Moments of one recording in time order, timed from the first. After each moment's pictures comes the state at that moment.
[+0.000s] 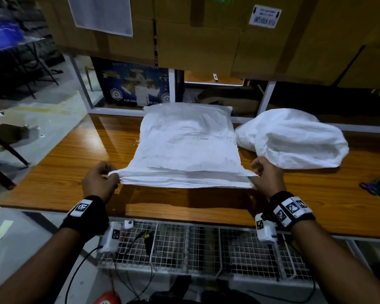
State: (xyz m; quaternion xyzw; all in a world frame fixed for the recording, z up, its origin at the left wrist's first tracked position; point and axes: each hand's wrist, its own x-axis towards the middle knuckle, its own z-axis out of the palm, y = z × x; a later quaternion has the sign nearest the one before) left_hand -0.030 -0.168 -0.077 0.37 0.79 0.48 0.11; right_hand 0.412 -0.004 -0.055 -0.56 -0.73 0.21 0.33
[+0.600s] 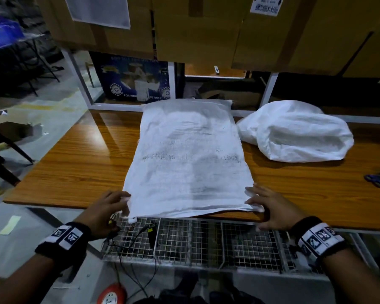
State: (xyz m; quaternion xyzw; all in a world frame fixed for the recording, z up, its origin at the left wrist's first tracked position) left_hand -0.054 -0.234 -0.121 0.79 0.61 0.08 0.06; right_hand 0.471 -0.051 -0.090 -0.40 -0.90 0.16 -0.06
